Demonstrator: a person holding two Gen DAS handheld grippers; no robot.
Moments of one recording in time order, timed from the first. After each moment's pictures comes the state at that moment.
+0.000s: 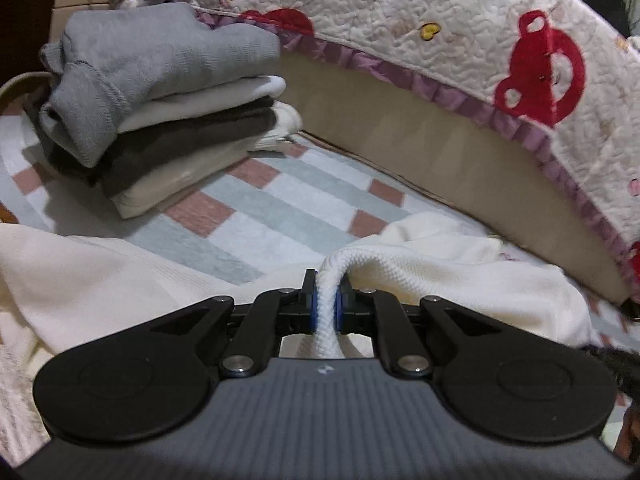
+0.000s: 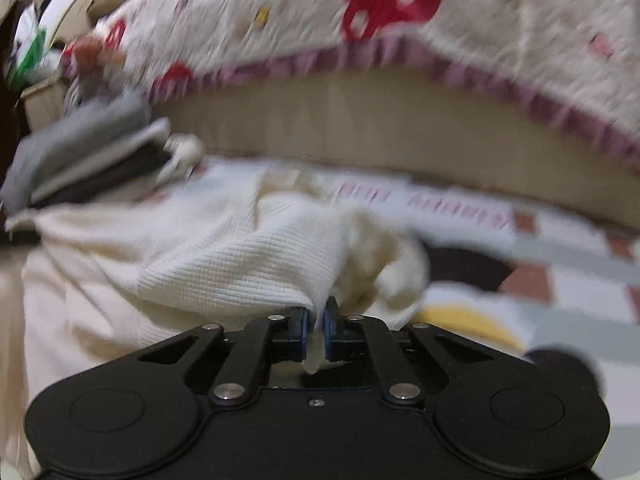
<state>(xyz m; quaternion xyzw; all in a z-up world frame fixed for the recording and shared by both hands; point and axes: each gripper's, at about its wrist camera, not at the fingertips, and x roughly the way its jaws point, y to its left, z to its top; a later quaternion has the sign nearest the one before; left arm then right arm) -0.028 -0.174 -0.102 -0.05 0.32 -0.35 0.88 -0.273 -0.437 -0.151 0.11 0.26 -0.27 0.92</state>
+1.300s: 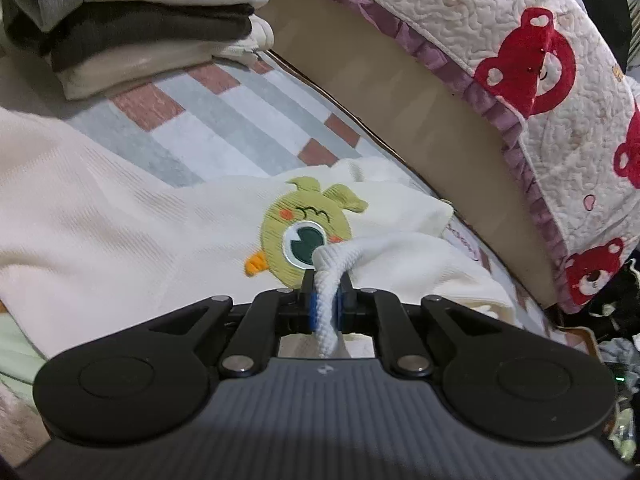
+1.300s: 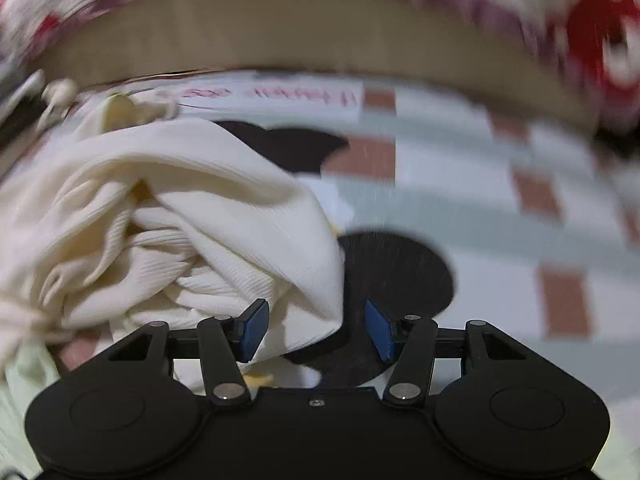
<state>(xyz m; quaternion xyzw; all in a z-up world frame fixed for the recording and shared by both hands) -0.014 -0.182 -0.143 -0.14 0.44 -0.40 0.79 -0.347 -0.525 -0.181 0.23 0.41 -0.35 0.81</state>
